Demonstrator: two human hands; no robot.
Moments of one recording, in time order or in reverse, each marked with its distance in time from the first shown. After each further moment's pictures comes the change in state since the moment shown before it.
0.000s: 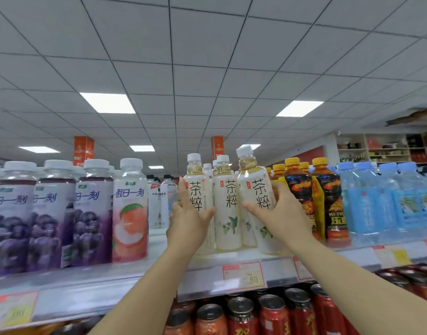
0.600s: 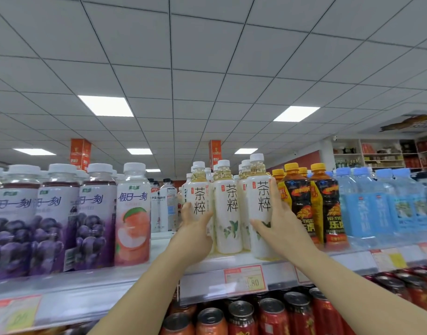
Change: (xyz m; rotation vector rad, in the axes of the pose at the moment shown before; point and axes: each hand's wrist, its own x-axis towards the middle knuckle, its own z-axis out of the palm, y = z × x) left_hand -0.011 0.000 -0.016 0.336 -0.411 0.111; right_hand -0.012 0.002 -0.007 -0.227 -0.170 -0.088
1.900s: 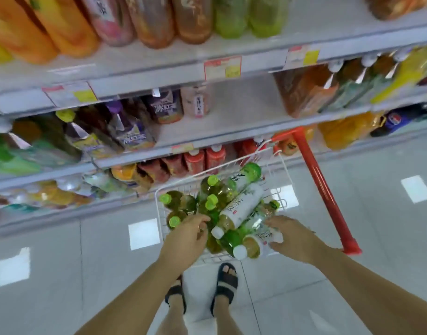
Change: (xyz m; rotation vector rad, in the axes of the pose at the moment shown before) left_hand -0.503 0.117 0.534 -0.392 -0.915 -0.499; right_hand -0.639 0.424 0.000 -0.010 -1.479 0.637
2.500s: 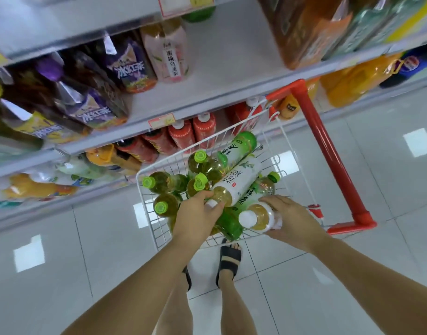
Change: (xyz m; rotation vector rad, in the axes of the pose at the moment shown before) left_hand 0.045 0.016 0.047 -0.125 0.063 -0.158; right_hand 0.018 0.036 0.044 0.127 0.258 -0.189
